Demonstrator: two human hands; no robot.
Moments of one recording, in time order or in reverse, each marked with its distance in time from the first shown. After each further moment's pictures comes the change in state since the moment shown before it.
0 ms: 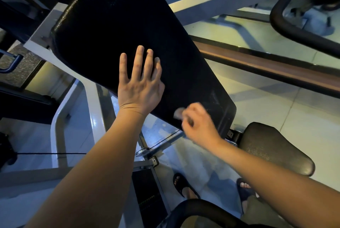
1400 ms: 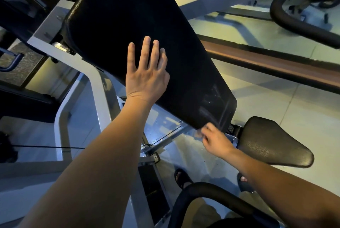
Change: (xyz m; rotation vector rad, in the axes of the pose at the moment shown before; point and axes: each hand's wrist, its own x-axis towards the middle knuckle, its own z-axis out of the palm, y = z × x) left_hand -0.001 -0.002 -0.007 -0.024 -0.129 0.011; right_hand -0.087 0.085 0.008 -0.328 -0.450 0.171
